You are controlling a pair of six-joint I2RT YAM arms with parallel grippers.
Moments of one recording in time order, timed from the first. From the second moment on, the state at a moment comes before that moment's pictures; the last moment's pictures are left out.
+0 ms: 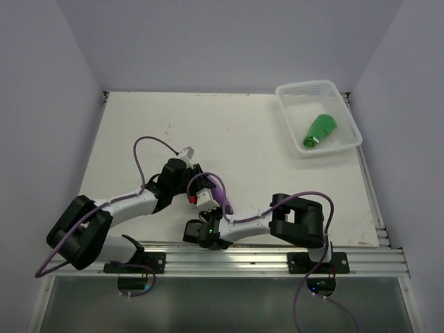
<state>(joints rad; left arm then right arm) -0.58 1.34 0.52 0.22 0.19 -0.82 1.41 1.96 1.13 -0.55 1.10 0.77</state>
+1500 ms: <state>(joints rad) -0.58 1.46 0.29 0.65 0.25 -0.91 1.48 1.56 0.92 -0.34 0.89 0.71</state>
